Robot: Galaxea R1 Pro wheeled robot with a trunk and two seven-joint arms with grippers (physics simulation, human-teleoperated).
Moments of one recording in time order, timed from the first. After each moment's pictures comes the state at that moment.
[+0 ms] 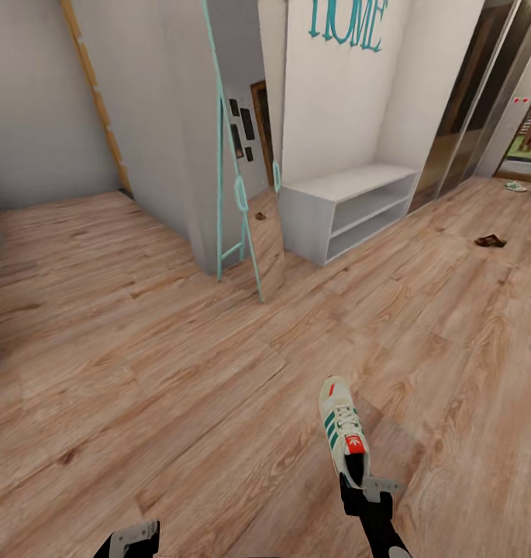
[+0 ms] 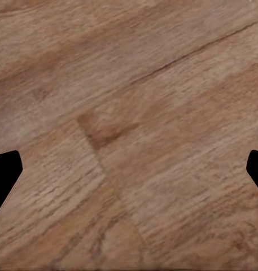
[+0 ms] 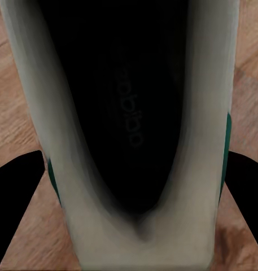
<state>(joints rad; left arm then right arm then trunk) -0.29 0.06 -0.05 -0.25 0.22 -0.54 0.06 -0.32 0.05 -0.12 -0.49 0.08 -0.37 -0.03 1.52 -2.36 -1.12</state>
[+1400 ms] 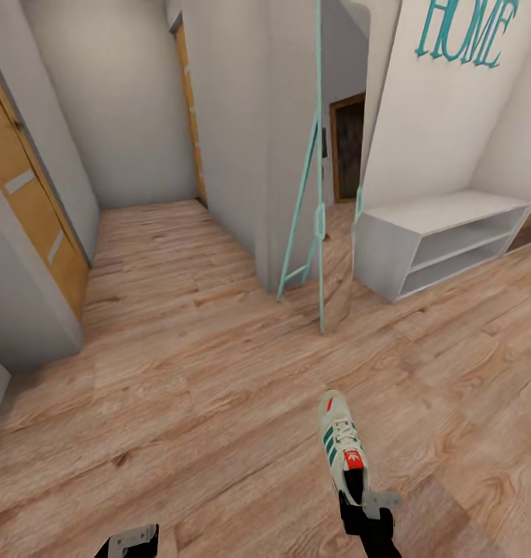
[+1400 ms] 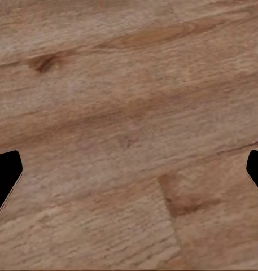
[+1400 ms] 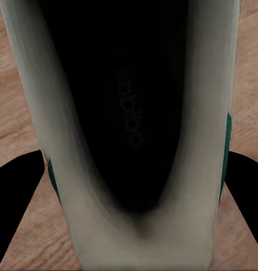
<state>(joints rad) -0.28 0.06 -0.05 -0.26 0.22 -0.54 0.06 -0.32 0.05 -0.12 -0.41 0.08 -0.38 -0.03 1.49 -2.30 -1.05</state>
